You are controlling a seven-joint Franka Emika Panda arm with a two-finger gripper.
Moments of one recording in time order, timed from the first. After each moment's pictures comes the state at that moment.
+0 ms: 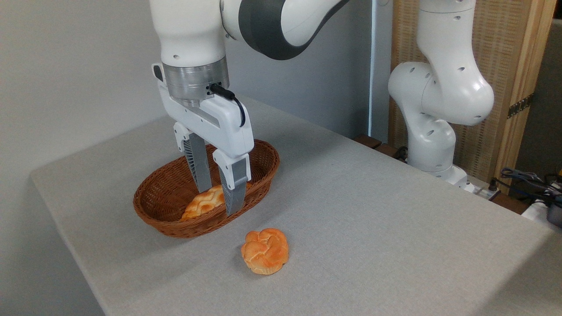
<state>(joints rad) -0.05 0.01 0.01 -1.81 -0.06 1.88 0.72</state>
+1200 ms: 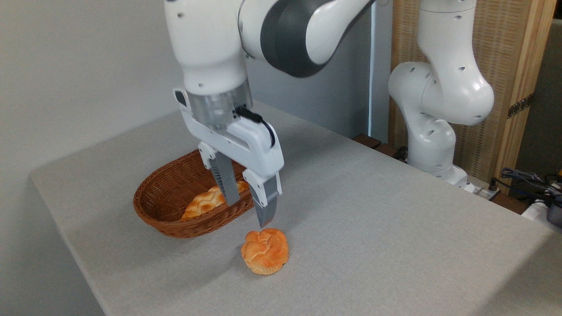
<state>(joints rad) -0.05 0.00 0.06 -1.88 -0.05 1.83 0.74</state>
